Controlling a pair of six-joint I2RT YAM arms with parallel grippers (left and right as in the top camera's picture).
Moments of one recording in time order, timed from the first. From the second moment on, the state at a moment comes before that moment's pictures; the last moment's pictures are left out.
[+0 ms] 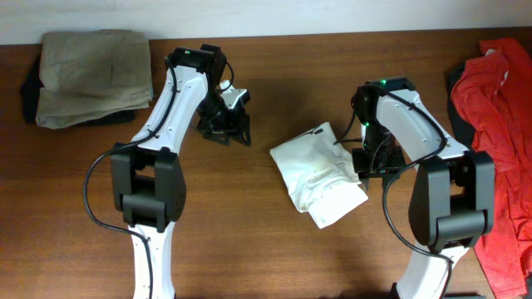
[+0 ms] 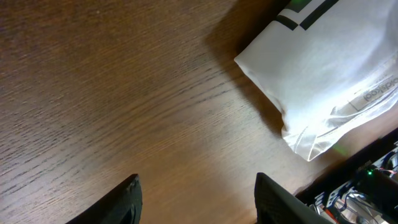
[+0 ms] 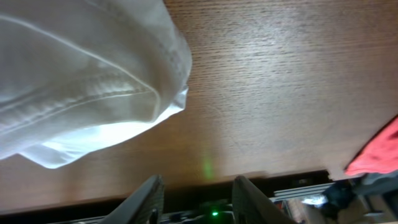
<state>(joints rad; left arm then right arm) -0.25 2.30 2.08 -1.48 0.41 0.09 0.13 2.00 1.53 -1.53 0.06 0.21</state>
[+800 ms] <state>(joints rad) -0.25 2.30 2.08 -1.46 0.41 0.09 0.29 1.94 1.46 -1.28 -0.19 0.45</state>
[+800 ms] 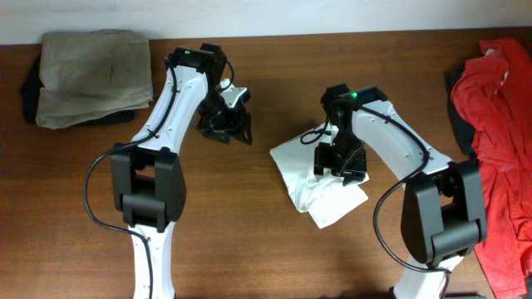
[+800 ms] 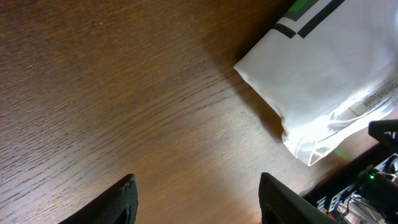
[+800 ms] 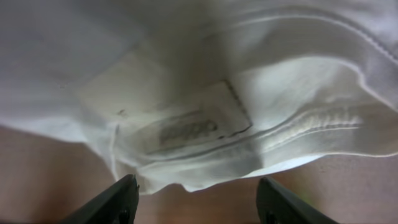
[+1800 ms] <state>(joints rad) -0.25 2.30 2.08 -1.45 0.41 0.09 0.29 1.92 1.31 -1.44 0.23 0.64</state>
